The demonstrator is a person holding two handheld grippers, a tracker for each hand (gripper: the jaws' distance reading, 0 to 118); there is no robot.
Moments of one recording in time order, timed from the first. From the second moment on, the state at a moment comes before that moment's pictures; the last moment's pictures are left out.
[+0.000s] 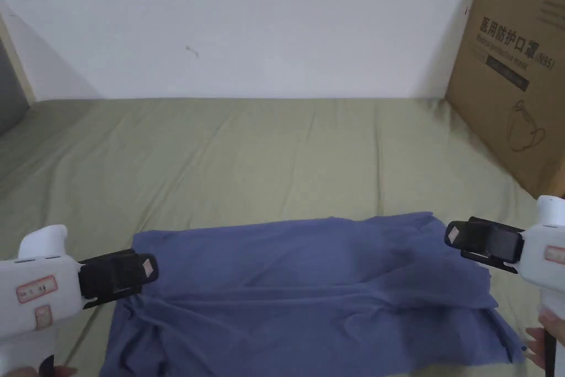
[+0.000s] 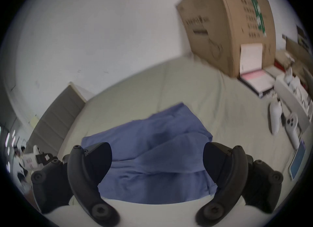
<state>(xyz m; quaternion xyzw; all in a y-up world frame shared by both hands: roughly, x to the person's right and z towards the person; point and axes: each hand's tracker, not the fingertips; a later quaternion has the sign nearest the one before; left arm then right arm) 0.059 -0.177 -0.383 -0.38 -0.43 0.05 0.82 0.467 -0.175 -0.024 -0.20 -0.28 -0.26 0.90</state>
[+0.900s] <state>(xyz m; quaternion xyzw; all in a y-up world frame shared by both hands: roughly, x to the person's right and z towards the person) 0.071 -0.269 -0.408 -0.50 -0.30 -0.10 0.81 0.372 -0.168 0.037 -0.17 -0.21 -0.26 0.93</state>
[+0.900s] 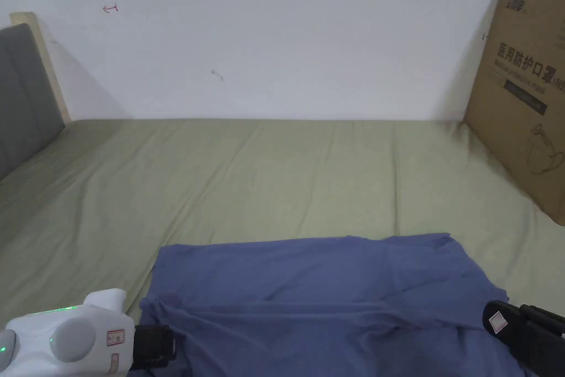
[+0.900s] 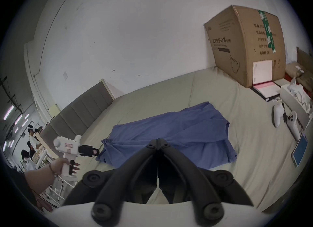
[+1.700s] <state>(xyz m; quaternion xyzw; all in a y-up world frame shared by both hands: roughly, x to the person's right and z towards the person) 0.052 -0.239 -0.384 -0.46 -0.31 -0.02 0.83 0.454 -0.206 0.061 -0.23 -0.25 -0.32 0.88</state>
